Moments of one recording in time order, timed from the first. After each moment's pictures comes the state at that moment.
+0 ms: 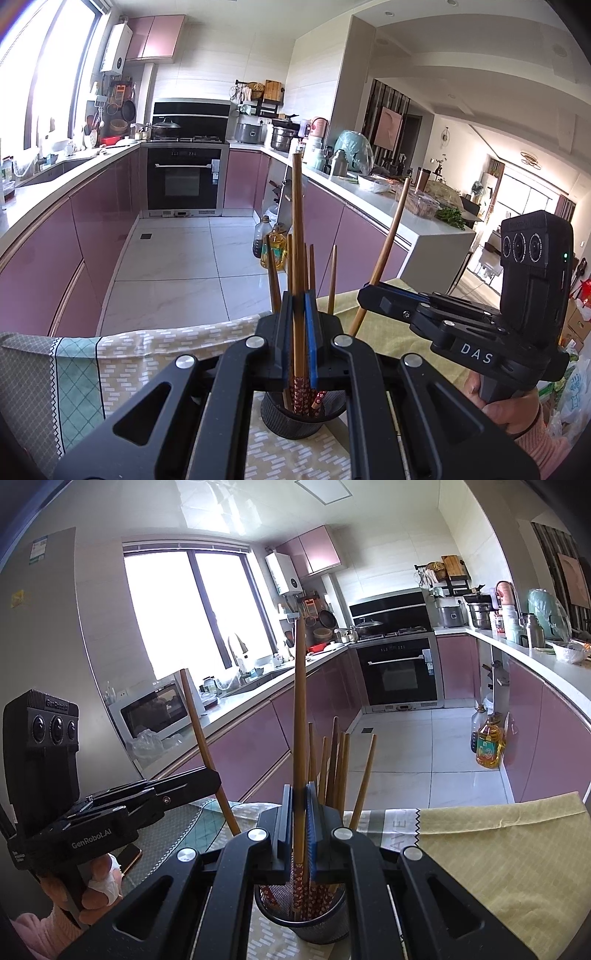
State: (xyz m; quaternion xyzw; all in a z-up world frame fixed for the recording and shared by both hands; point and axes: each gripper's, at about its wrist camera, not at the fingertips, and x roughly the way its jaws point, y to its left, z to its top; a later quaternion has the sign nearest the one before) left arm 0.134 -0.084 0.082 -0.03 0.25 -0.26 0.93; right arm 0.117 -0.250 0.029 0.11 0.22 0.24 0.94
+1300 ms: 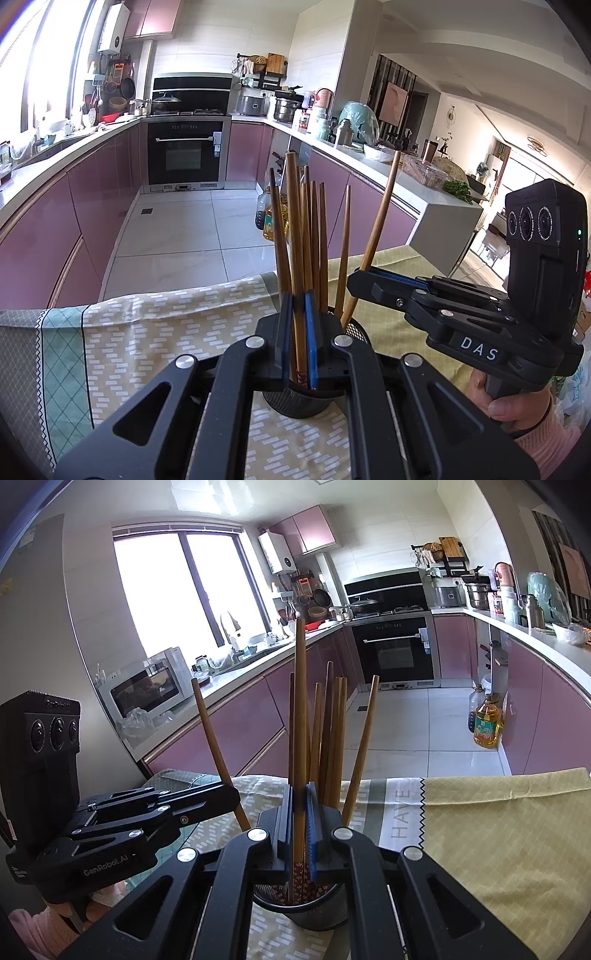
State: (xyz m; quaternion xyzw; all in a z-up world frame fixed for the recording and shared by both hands) left arm 0.145 -0.092 0.042 -0.02 0.30 -0.25 0.92; right arm 0.126 -0.237 -0.003 0.10 0.26 0.23 0.93
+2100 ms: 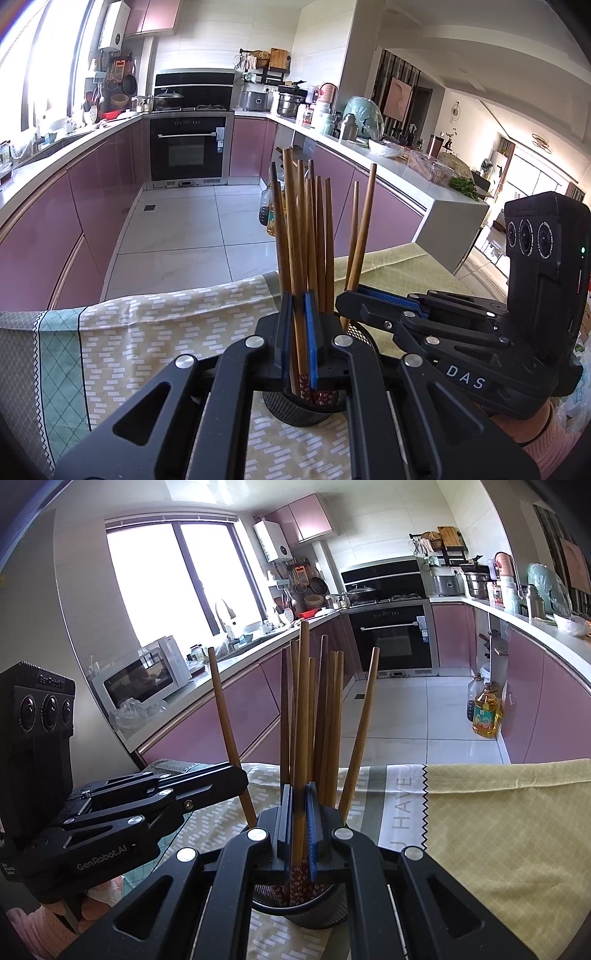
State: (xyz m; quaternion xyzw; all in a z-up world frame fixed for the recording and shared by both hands) left arm 0.163 -0.099 0.032 -0.01 0.31 -0.25 0.92; right arm 0.138 -0.234 -0.017 0.10 0.28 0.23 0.93
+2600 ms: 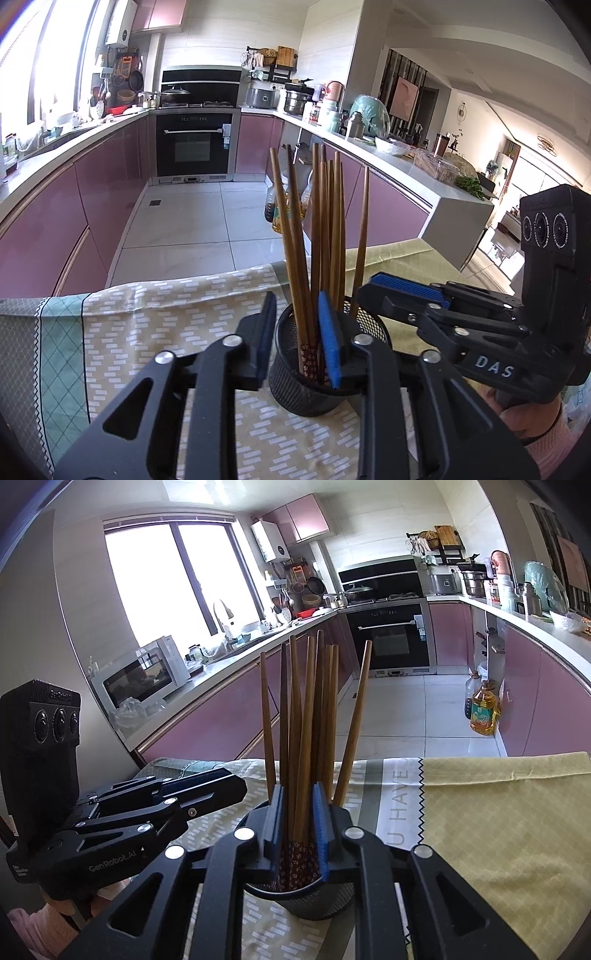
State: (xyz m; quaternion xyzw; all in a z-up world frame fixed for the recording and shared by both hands) left arm 0.156 -0.088 0.018 -0.02 0.31 -0.23 0.92; right arm 0.127 -0.237 -0.020 0.10 0.28 0.22 0.93
